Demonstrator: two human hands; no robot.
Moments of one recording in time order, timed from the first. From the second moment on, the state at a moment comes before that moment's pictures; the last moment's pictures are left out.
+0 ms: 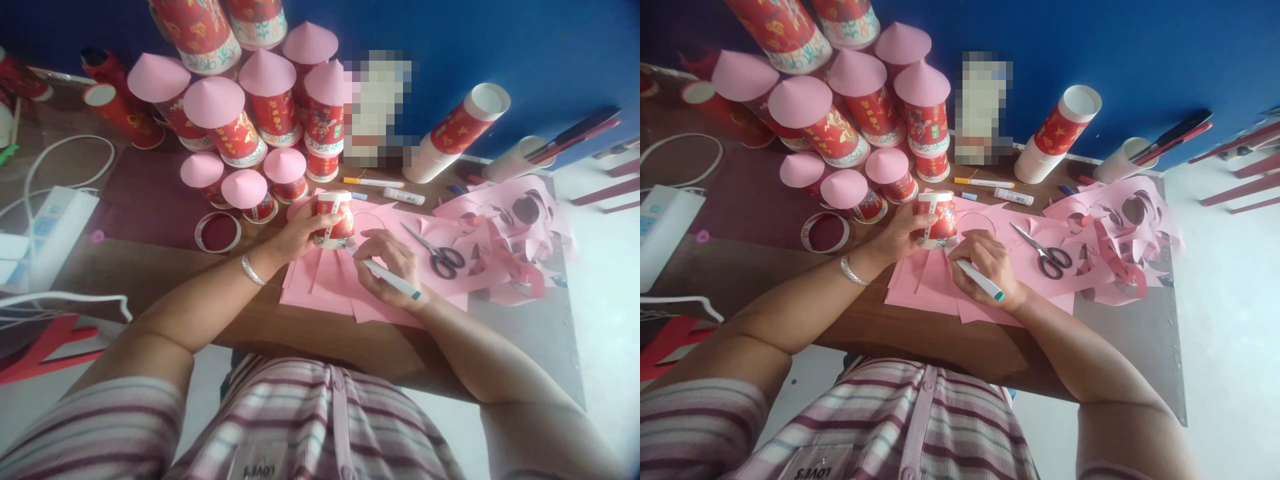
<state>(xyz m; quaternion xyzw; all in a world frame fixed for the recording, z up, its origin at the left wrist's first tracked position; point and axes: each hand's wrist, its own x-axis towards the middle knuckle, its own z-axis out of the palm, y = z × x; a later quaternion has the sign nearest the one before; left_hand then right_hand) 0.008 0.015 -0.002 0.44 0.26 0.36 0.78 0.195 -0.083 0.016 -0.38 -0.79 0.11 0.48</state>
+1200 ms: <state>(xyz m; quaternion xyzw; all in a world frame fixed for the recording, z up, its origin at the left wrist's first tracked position) 0.007 0.016 -0.004 0.42 0.27 0.36 0.79 0.195 -0.086 0.024 -0.43 -0.78 0.07 0.44</state>
